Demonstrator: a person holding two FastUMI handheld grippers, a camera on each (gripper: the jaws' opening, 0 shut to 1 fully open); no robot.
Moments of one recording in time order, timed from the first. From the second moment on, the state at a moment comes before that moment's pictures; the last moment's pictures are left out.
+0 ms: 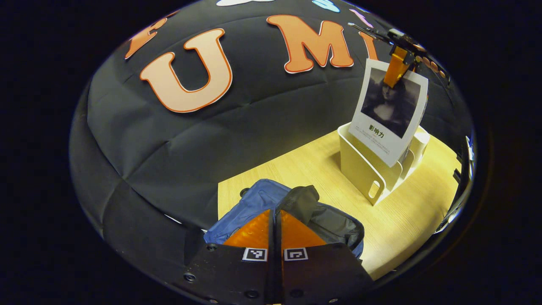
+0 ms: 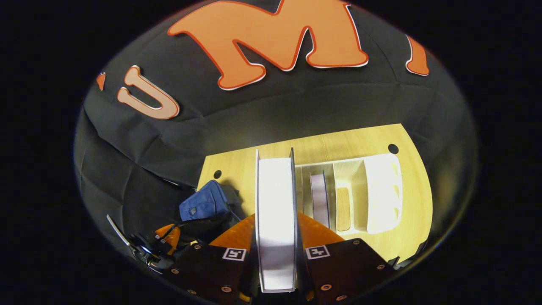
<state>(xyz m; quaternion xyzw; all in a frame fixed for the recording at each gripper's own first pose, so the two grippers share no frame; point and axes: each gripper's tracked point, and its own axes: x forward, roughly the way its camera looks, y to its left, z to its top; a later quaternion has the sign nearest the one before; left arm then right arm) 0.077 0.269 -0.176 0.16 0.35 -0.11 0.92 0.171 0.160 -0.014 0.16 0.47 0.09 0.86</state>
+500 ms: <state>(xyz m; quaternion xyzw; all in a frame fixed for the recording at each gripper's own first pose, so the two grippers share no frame) 0.092 0.272 -0.155 0.17 0.37 -0.10 0.91 0.164 0.149 0.009 0.18 0.43 0.12 0.88</state>
